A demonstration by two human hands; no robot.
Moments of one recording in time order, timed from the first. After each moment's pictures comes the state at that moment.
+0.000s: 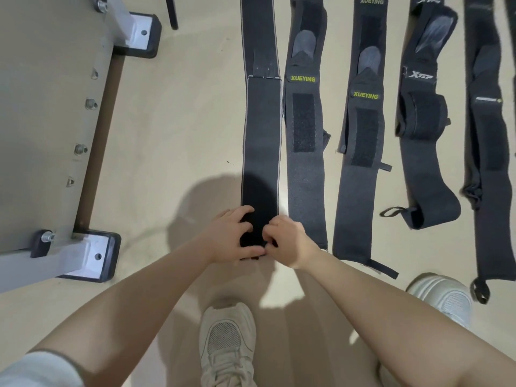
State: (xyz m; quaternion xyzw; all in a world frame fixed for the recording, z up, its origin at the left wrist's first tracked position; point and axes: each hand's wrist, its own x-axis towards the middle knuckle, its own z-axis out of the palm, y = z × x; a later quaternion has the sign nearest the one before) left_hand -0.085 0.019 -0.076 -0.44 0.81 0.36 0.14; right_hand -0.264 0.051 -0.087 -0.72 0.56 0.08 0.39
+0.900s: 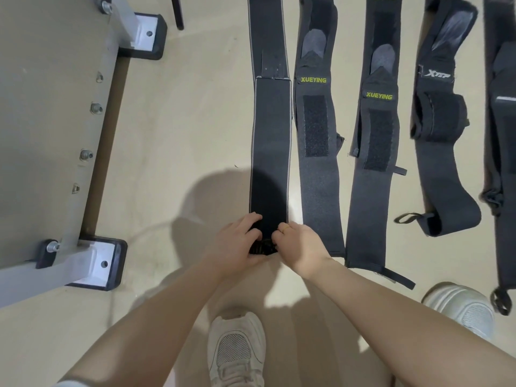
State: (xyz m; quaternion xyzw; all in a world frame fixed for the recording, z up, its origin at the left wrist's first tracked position) left_hand -0.080 0.032 -0.108 -0.42 0.85 0.30 0.04; right_hand -0.256 0.046 -0.095 -0.82 0.48 0.21 0.22
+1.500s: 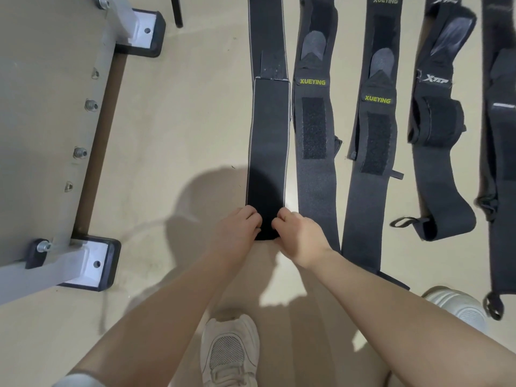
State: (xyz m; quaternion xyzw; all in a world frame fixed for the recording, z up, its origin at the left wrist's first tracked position) left_hand -0.102 0.017 -0.103 -0.54 0.79 0.29 -0.04; right_hand -0.265 0.025 -0.086 -0.77 0.56 0.14 0.27
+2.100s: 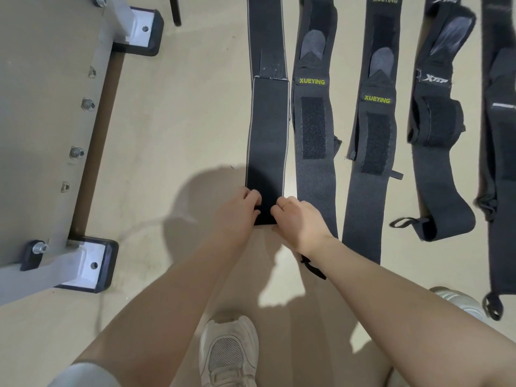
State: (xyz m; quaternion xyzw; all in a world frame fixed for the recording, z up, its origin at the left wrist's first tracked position) left_hand -0.114 -0.010 -0.105 -0.62 0.71 0.33 -0.05; right_hand -0.260 -0.001 -0.079 -0.81 0.55 0.11 0.20
